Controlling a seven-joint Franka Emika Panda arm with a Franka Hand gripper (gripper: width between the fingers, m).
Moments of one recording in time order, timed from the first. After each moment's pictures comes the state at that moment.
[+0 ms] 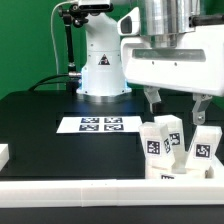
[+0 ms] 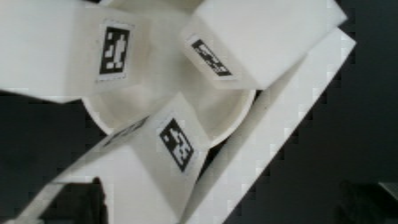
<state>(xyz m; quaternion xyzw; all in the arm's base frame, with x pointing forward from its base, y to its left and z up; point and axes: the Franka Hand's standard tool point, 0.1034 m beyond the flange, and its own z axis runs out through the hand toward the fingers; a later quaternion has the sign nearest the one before) 0.642 0.069 0.113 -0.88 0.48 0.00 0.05</state>
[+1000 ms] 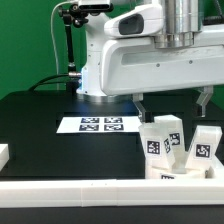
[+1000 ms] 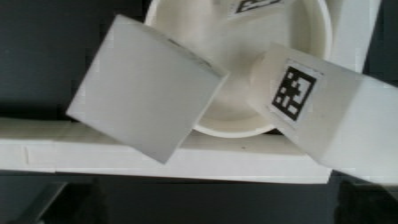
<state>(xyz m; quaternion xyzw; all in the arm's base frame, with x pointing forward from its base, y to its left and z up) 0.643 0.063 0.112 -1.00 -0.06 -0.03 0.03</state>
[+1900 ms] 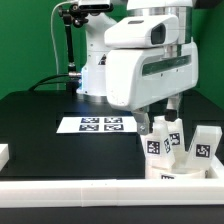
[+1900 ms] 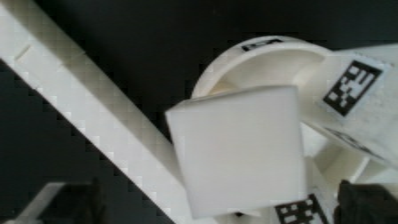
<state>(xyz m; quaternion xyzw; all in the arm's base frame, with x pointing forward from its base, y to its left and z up) 0.630 0.044 0.096 -0.89 -0.45 -0.02 0.00</state>
